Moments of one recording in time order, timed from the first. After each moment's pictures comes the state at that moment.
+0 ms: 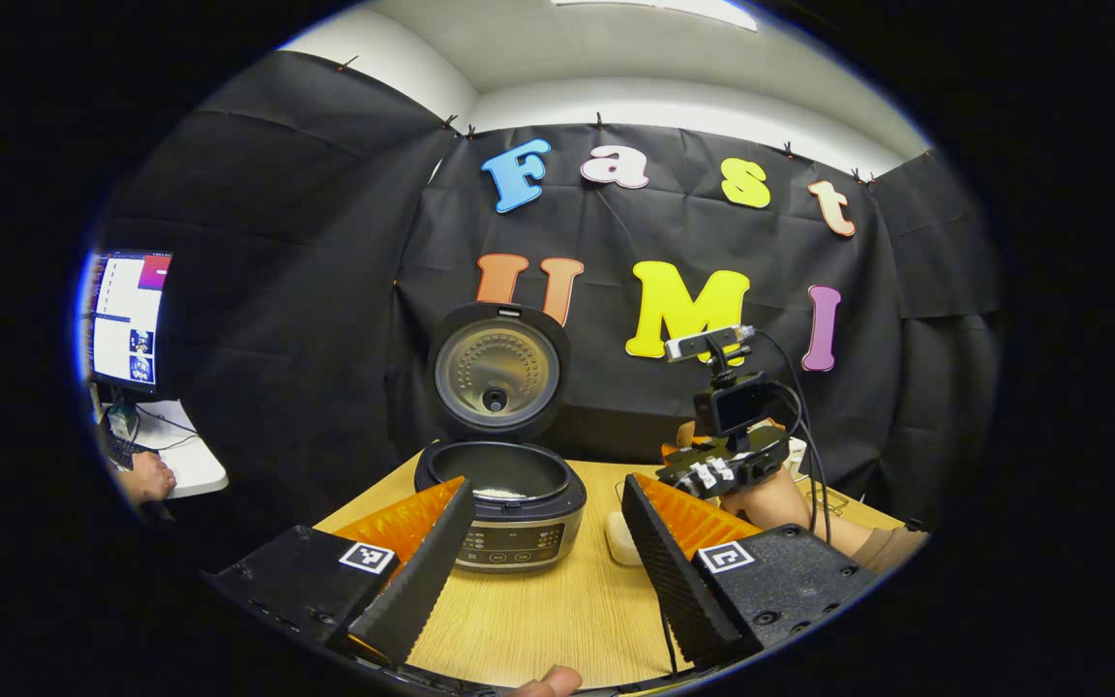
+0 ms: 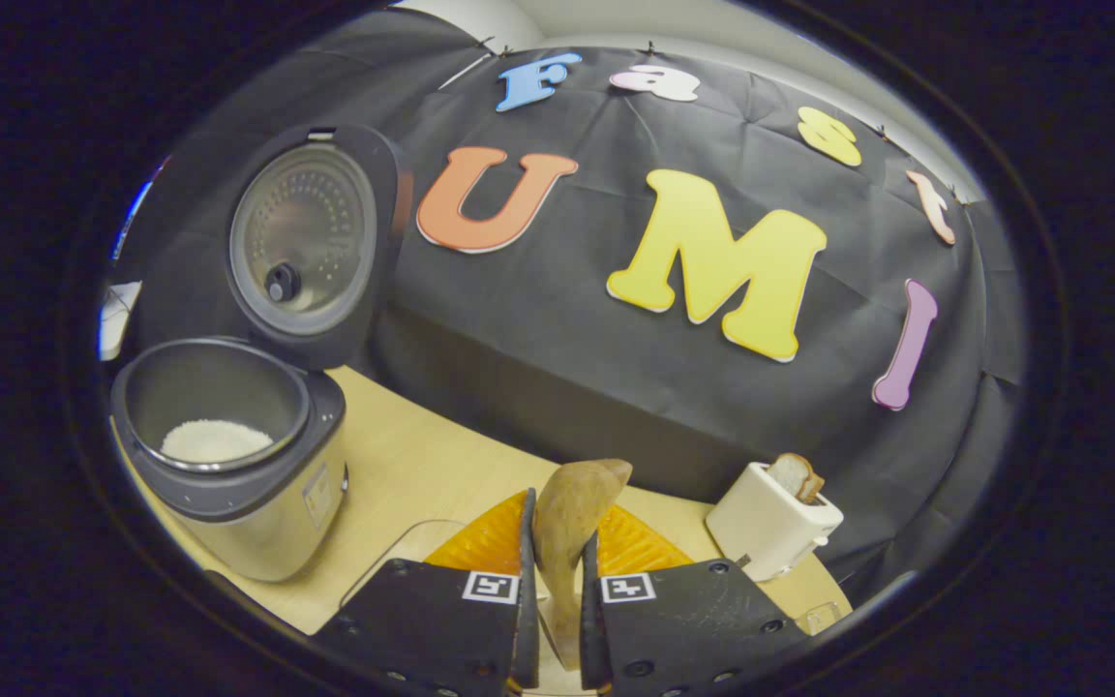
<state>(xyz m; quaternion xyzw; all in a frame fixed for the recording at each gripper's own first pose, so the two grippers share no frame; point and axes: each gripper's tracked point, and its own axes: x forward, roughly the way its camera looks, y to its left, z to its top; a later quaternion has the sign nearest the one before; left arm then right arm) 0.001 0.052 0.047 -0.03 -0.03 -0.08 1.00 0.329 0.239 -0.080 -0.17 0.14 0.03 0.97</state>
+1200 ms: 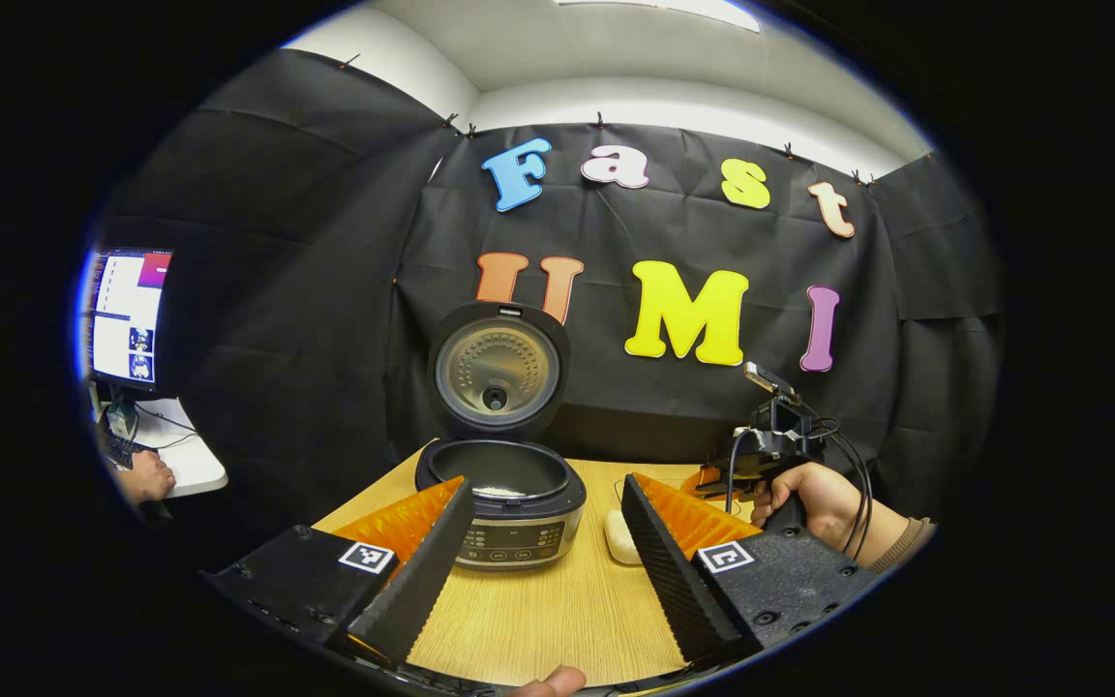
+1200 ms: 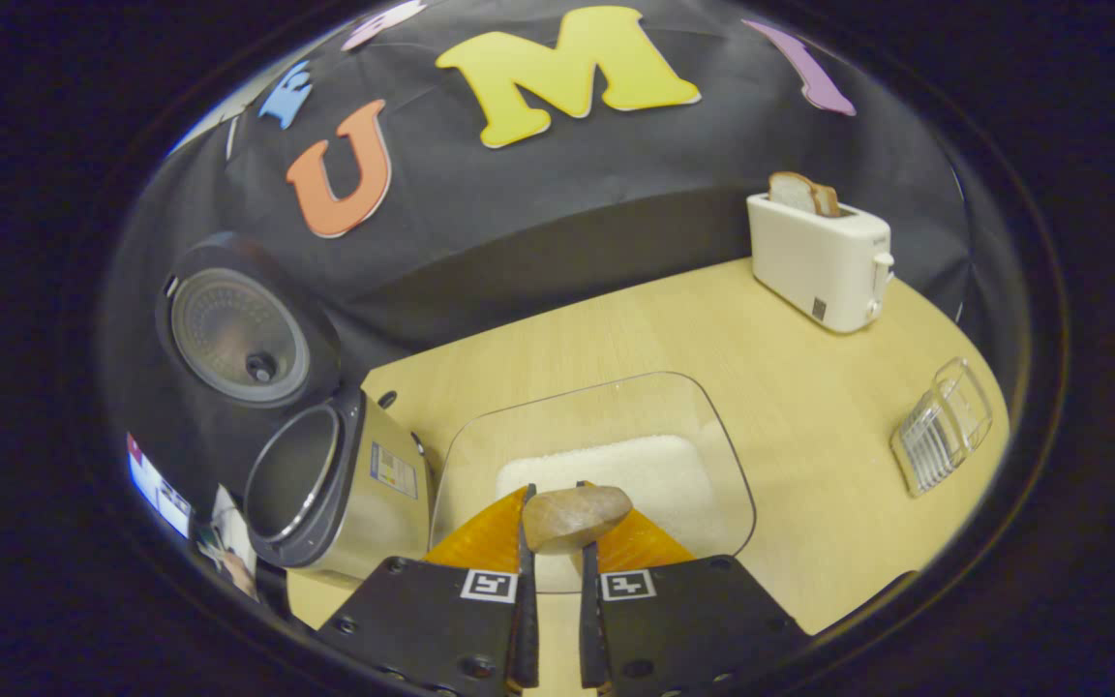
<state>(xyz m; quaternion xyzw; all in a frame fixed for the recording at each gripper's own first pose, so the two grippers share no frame) -0.001 0.056 0.046 -0.04 -0.02 -0.08 1.00 0.258 0.219 -0.125 0.21 0.39 0.05 0.90</state>
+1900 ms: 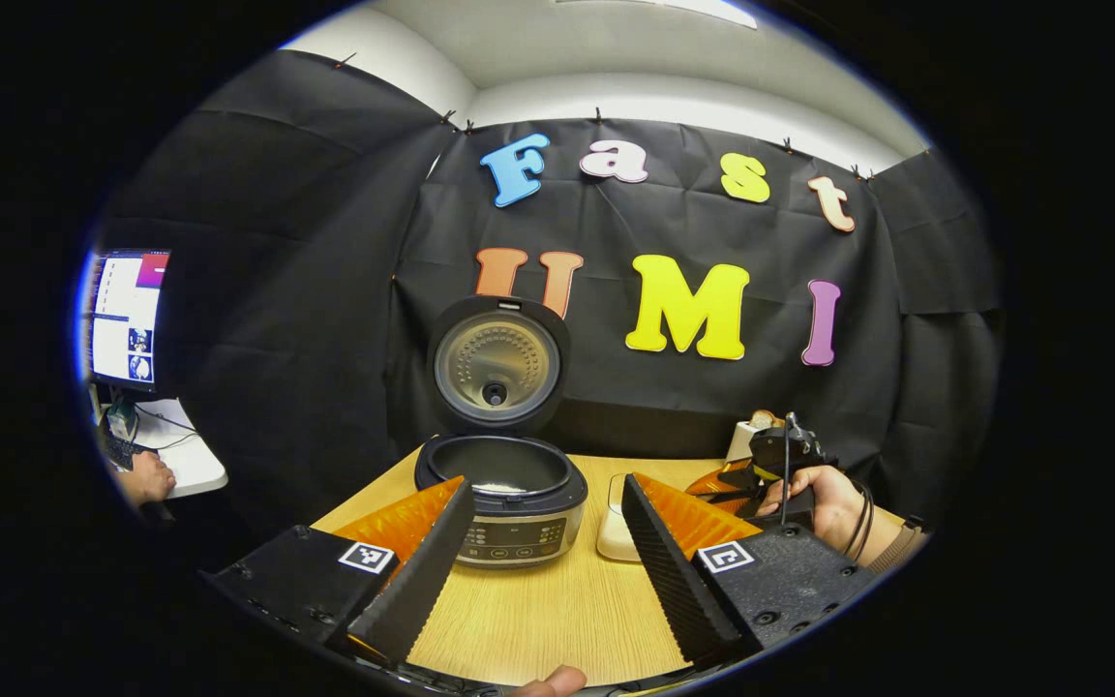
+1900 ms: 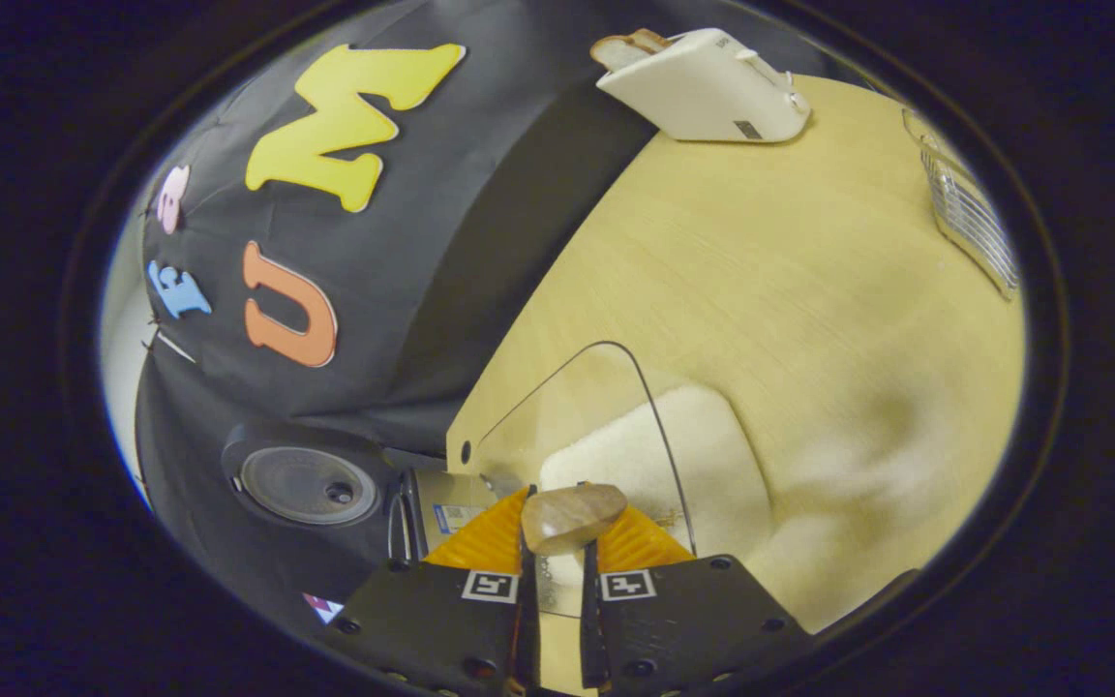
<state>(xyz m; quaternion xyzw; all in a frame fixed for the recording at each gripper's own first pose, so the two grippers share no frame) 0.004 0.055 0.041 -0.03 -0.01 -0.08 1.00 0.269 0.211 -0.148 0.49 0.41 0.07 0.76</state>
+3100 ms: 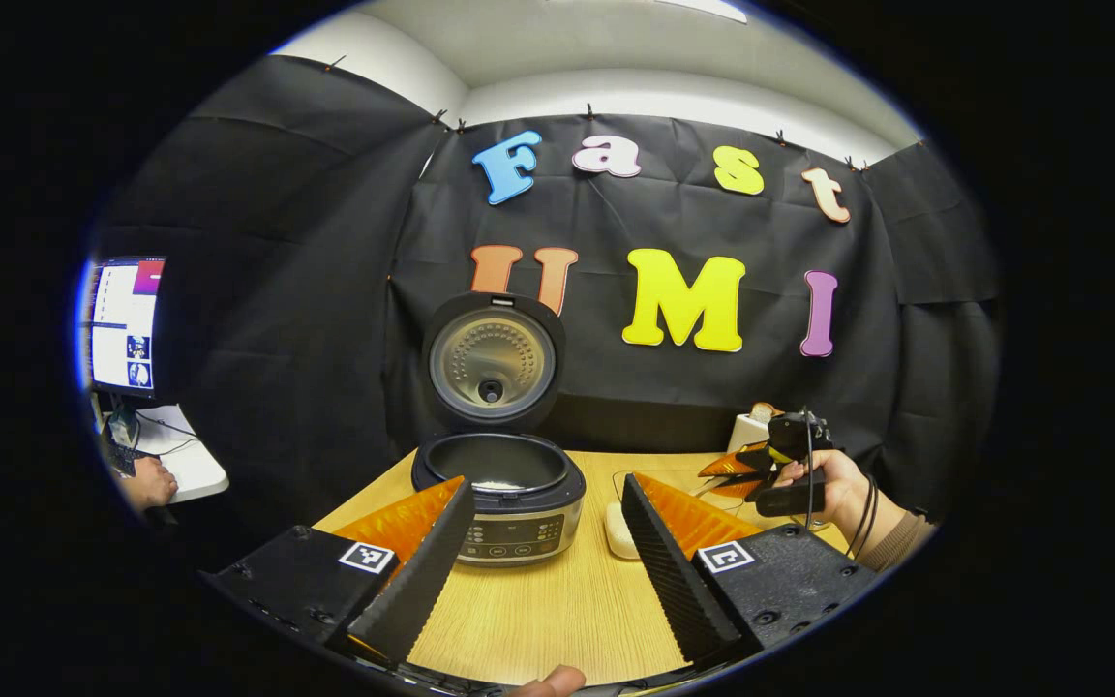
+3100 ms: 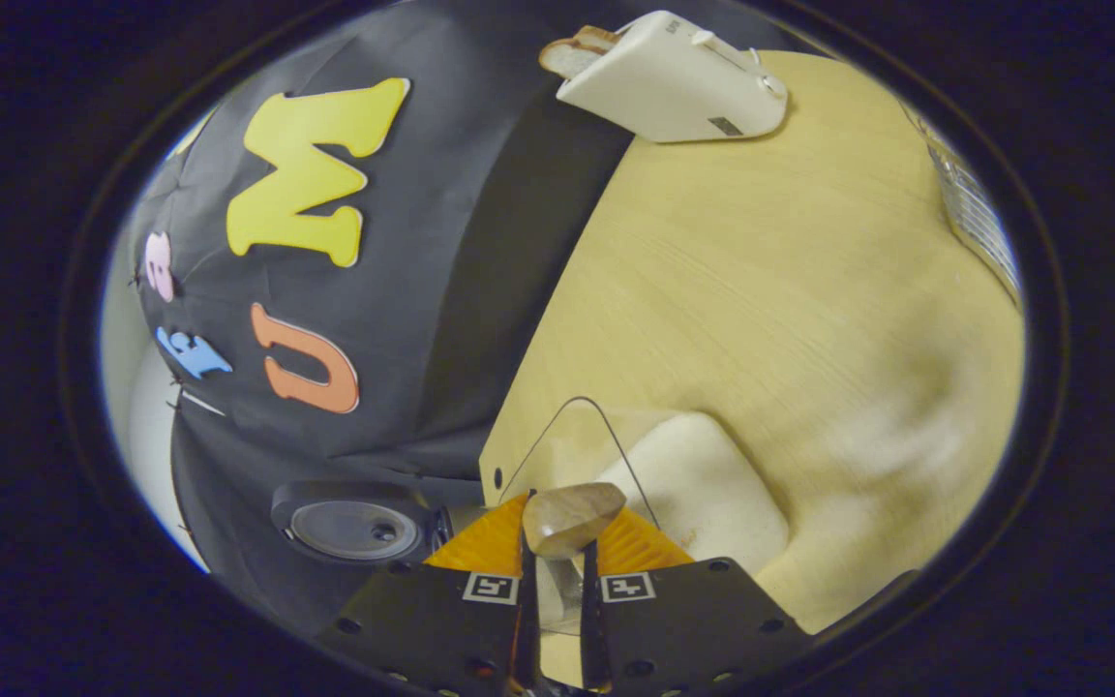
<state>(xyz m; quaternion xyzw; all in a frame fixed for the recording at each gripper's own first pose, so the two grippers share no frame) 0.003 0.049 0.038 -0.02 -0.01 -0.08 1.00 0.294 0.168 -0.136 0.58 0.39 0.09 0.72</state>
